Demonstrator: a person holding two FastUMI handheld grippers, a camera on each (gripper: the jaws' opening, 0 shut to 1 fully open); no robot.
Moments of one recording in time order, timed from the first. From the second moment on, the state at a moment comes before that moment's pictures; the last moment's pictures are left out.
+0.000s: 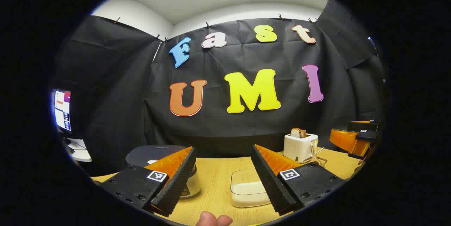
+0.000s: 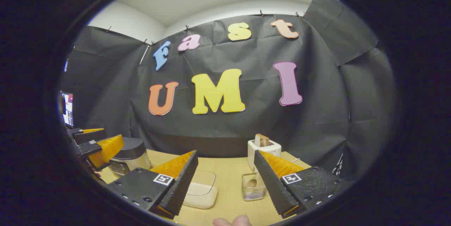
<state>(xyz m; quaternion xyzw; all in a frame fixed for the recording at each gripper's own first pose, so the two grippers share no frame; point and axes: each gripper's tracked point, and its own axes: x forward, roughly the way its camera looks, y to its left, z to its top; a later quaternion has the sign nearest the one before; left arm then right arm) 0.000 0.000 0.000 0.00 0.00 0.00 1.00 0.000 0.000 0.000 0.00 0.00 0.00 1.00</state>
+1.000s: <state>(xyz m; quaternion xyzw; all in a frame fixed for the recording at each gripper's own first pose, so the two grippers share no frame) -0.003 0.016 -0.007 -0.01 0.02 0.00 1.00 -0.010 -0.010 -0.003 0.00 0.01 -0.02 1.00</state>
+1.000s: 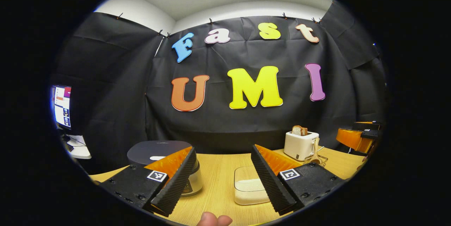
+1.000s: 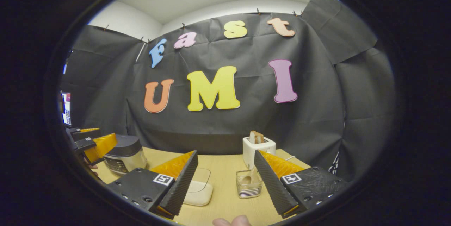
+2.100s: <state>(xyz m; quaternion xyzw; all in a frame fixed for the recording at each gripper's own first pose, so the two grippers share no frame) 0.070 0.176 -0.019 -0.01 0.23 0.08 0.97 0.005 -0.004 -0.036 0.01 0.05 0.04 1.00</state>
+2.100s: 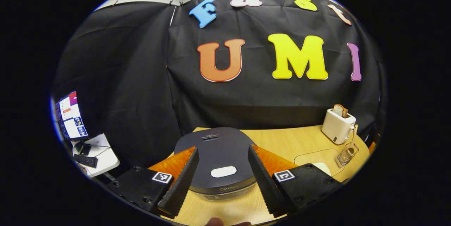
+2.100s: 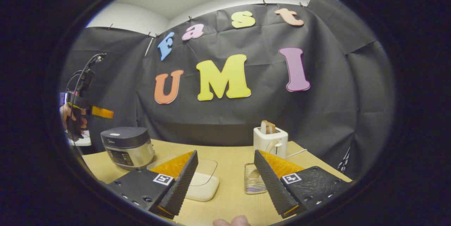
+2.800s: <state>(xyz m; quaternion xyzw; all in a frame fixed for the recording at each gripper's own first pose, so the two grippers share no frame) 0.082 0.195 -0.083 -0.08 0.43 0.10 0.89 0.005 -0.007 -0.043 0.00 0.06 0.04 1.00</state>
